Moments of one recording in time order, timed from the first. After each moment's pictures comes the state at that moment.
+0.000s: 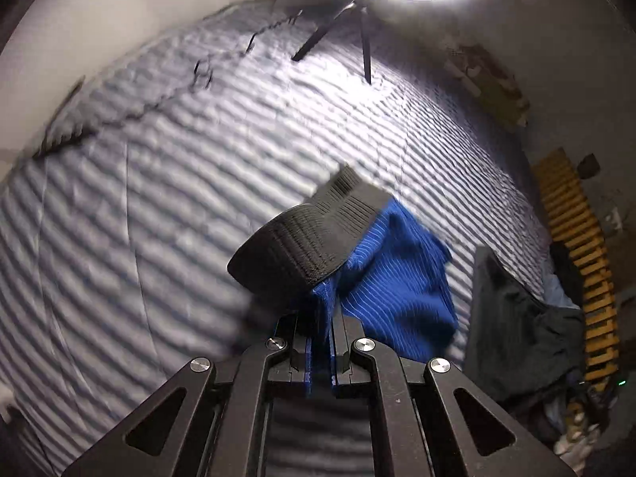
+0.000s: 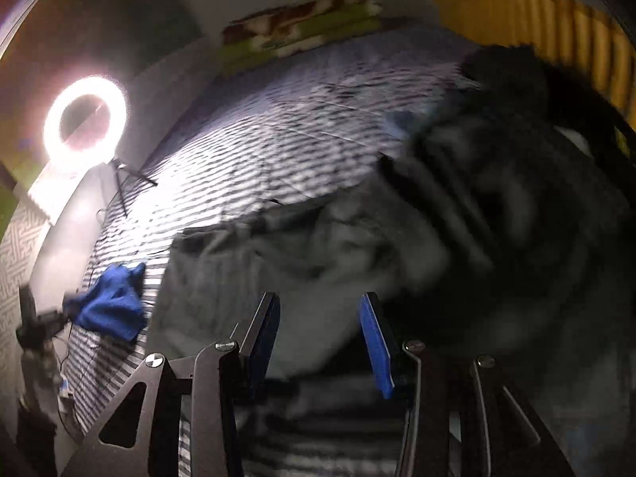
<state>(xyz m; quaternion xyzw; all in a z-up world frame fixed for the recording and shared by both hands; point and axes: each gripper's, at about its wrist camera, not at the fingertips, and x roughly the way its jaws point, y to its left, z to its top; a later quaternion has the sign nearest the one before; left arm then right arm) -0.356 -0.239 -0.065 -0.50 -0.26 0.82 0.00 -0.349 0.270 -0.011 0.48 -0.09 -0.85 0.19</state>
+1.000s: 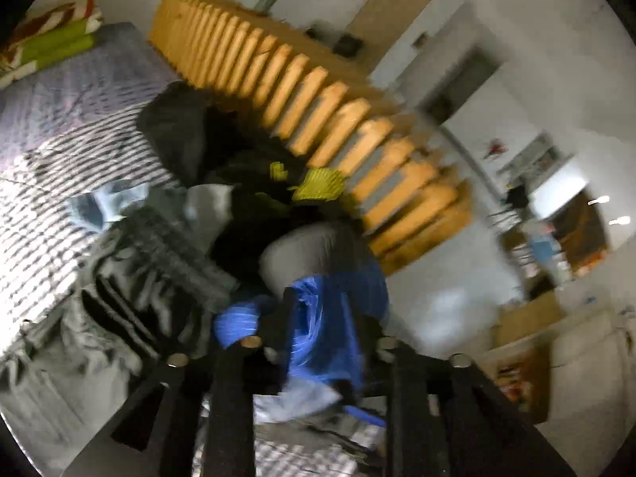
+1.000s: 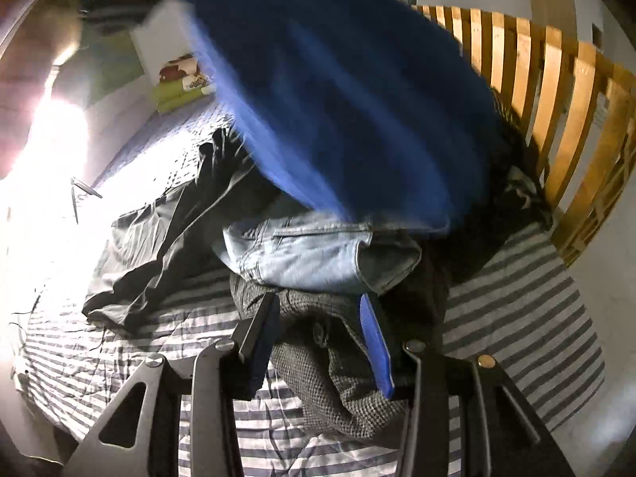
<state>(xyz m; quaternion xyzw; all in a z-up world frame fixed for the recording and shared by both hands) -0.350 0.489 0.144 -0.50 0.02 0.71 0.50 -0.194 0.448 0.004 0.44 -0.07 -0.89 0.08</state>
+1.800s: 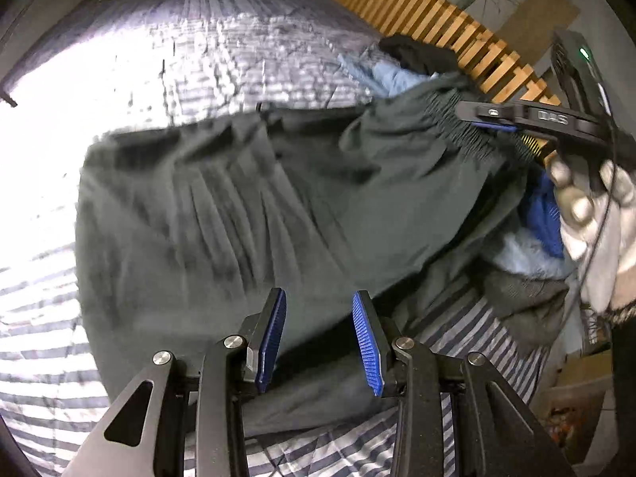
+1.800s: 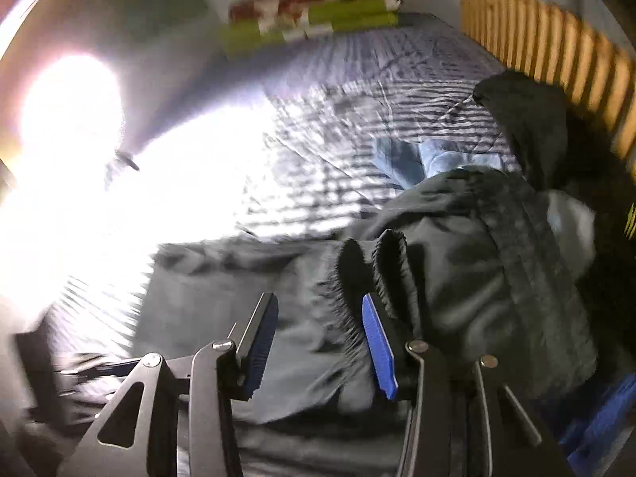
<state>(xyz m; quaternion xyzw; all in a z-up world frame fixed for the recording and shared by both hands) -0.371 0.166 -0.080 -0.55 -0.01 0.78 0.30 -0.435 0.248 0.014 0.51 0.02 -0.83 0.20</state>
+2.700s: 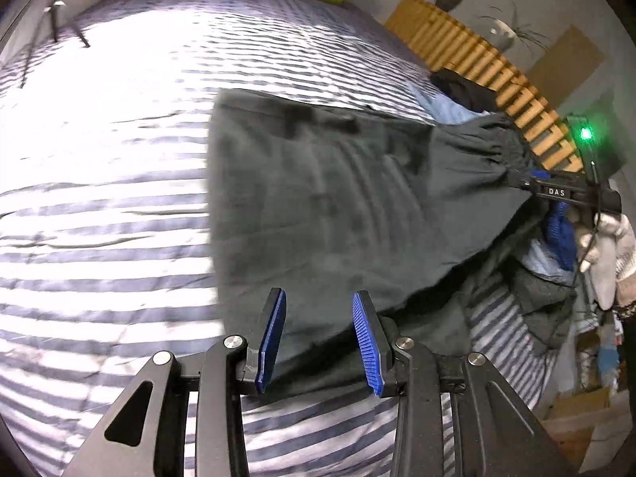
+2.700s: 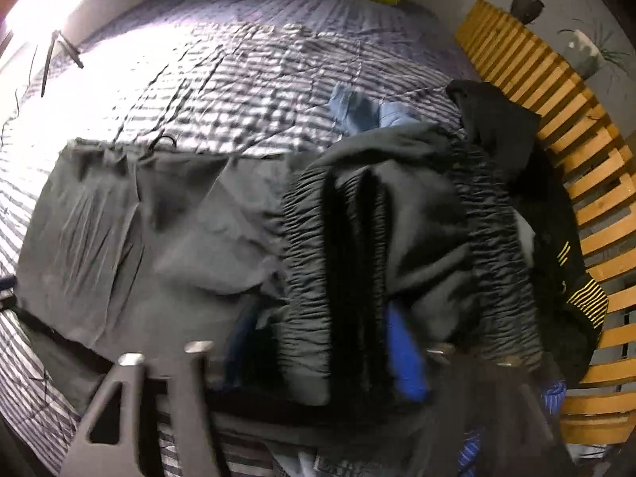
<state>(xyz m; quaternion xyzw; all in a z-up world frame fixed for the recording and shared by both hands) -0.350 0.044 -0.088 -0.54 -0.07 0.81 0.24 -0.416 0.235 -0.013 0.54 0.21 -0.81 0.10</state>
